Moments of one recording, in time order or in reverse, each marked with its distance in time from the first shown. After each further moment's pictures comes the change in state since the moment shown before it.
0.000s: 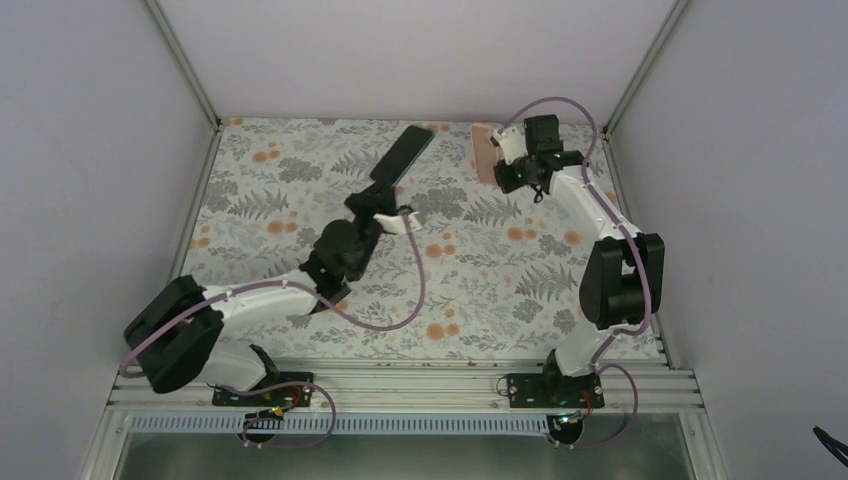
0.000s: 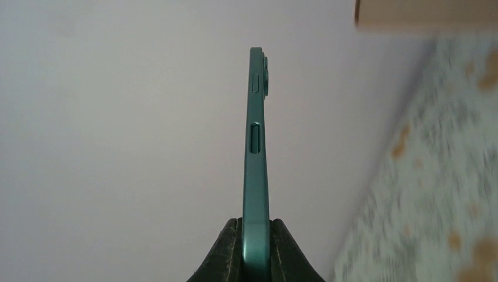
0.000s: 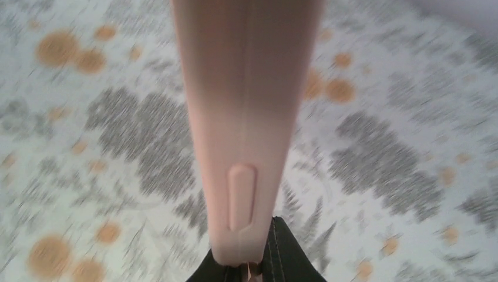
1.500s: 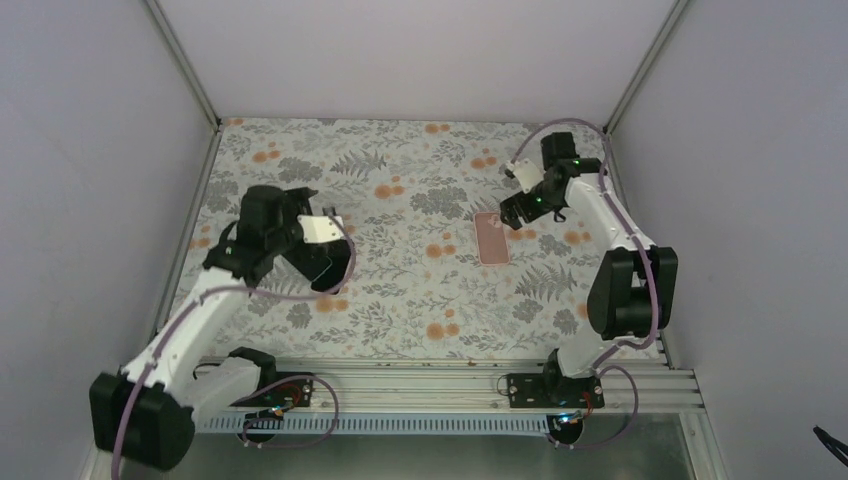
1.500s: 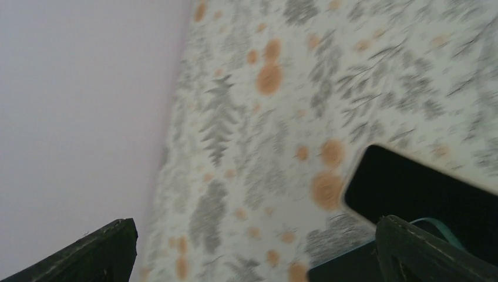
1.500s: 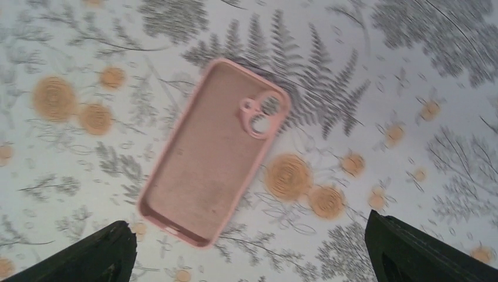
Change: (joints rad) left arm 0.601 -0.469 -0.021 -1.212 0.614 -0.037; right arm -0.105 -0.085 -0.111 -0.341 -0.034 -0.162
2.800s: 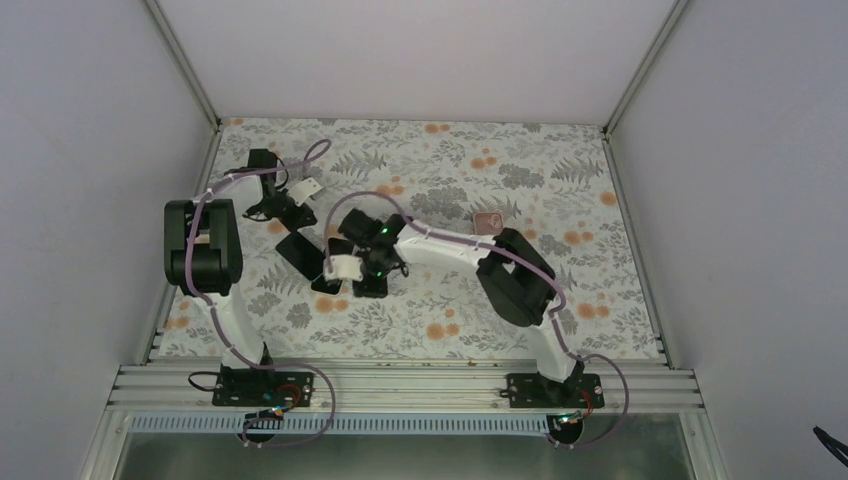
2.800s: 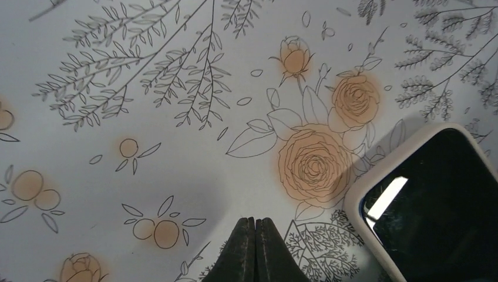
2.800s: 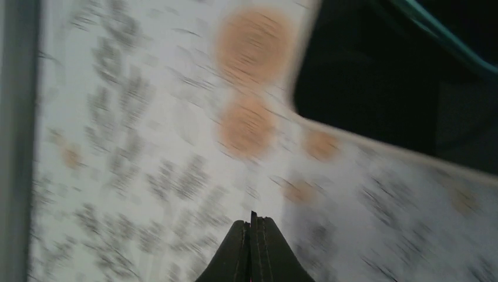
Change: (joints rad) left arm 0.320 0.970 0.563 -0.366 0.360 -0.379; right arm 0.901 0.461 0.271 0.129 -0.144 -0.150
